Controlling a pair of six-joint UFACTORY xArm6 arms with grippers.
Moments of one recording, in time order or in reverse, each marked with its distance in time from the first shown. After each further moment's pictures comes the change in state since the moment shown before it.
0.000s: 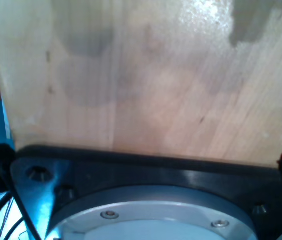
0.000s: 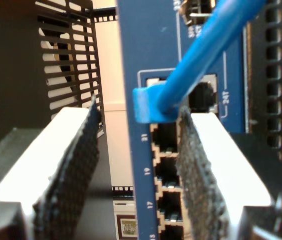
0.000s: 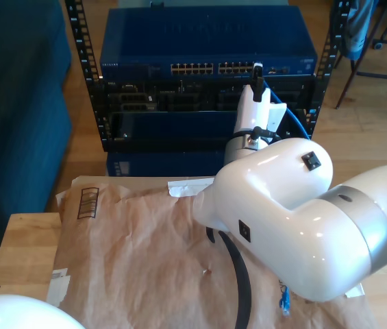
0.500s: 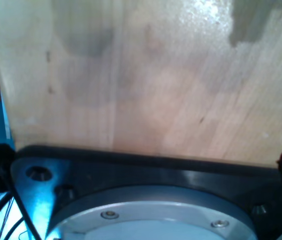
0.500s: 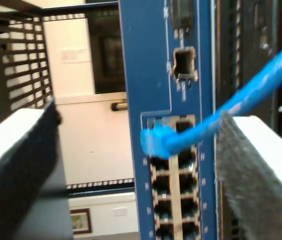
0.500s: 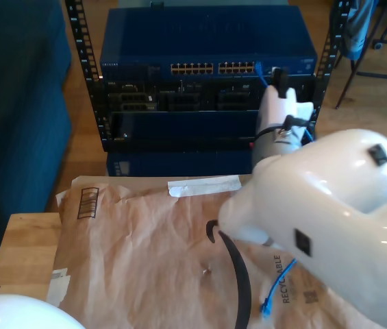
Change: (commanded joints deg) left arm -0.1 0.0 0.0 0.0 0.0 0.0; right arm -3.1 -24.3 25.1 -0.5 17.1 -0.1
